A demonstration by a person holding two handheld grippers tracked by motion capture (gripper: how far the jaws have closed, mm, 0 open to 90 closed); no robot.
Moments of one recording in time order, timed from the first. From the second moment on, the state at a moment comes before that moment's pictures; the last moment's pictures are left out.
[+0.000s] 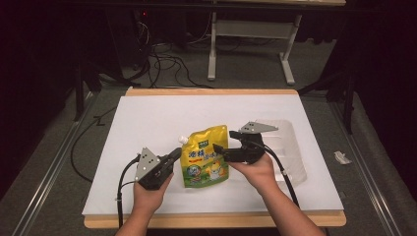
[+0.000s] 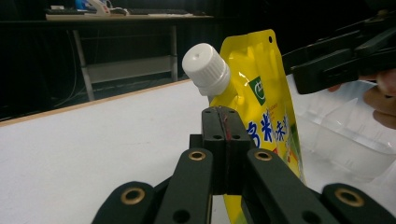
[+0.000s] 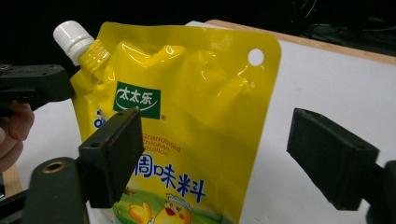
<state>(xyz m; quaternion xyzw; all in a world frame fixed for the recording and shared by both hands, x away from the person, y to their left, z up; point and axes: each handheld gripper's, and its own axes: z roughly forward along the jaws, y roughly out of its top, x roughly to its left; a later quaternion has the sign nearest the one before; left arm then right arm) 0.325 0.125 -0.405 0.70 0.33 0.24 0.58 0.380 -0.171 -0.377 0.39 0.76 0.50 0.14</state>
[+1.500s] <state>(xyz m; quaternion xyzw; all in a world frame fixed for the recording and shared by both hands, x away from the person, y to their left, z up) 0.324 0.115 -0.403 0.71 0.32 0.22 0.60 0.319 -0.183 -0.400 0.32 0.77 0.54 0.10</state>
